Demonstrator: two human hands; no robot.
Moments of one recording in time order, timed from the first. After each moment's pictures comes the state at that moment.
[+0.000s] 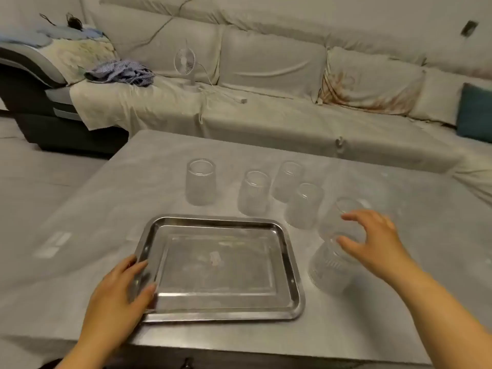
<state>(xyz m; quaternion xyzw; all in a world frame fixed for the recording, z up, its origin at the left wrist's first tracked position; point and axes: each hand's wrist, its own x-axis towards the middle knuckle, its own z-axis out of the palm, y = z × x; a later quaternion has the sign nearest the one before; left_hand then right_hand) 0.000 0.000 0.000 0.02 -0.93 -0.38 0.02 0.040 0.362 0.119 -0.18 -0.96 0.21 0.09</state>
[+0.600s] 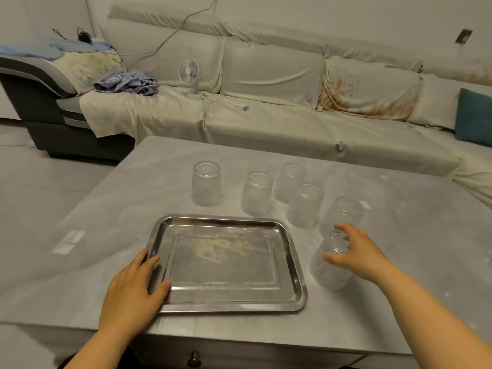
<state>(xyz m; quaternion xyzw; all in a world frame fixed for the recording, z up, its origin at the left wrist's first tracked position) 0.005 0.004 0.010 -0.01 -0.96 -0.28 -0.02 0.039 0.360 0.089 -0.21 -0.93 0.29 -0.01</state>
